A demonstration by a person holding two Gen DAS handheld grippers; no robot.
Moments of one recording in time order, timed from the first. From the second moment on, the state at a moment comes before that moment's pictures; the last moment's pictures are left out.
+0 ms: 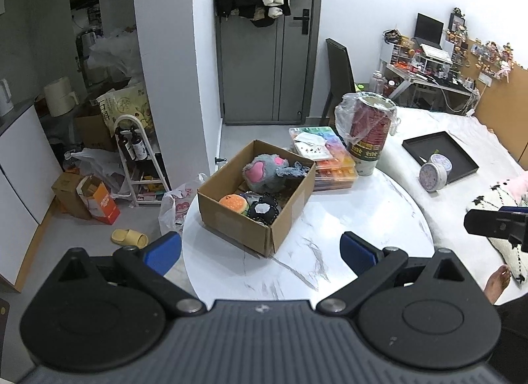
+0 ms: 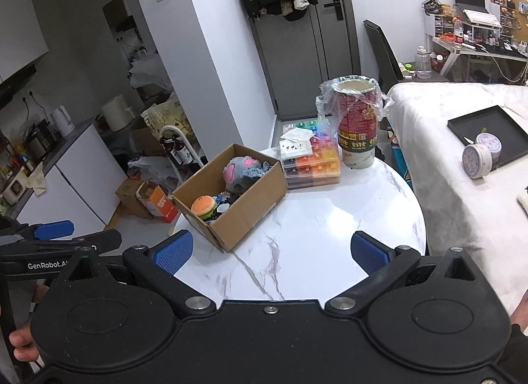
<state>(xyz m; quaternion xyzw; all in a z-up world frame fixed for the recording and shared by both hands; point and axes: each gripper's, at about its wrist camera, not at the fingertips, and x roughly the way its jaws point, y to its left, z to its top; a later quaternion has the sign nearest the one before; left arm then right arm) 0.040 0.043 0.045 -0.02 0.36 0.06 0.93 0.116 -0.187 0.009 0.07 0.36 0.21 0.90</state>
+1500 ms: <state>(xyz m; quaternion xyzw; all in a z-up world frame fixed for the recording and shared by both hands) 0.032 0.034 0.039 -0.03 0.36 0.05 0.93 0.102 -0.187 0.003 0.07 0.36 0.22 0.90</state>
